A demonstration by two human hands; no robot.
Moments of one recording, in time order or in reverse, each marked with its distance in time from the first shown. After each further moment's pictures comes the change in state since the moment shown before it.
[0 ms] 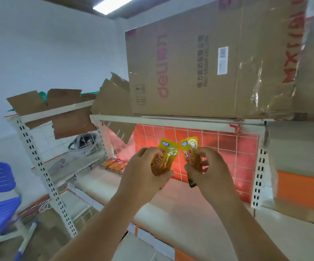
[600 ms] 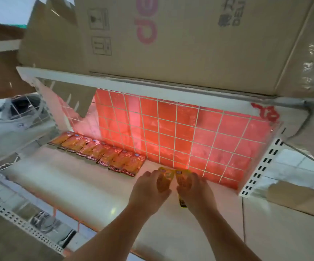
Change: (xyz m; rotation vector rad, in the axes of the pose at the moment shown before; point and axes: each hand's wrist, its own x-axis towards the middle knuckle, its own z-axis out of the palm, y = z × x) left_hand 0.016 -0.126 0.229 0.005 -0.465 -0.245; right_hand 0.008 0.201 0.079 -0.548 -0.212 0.539
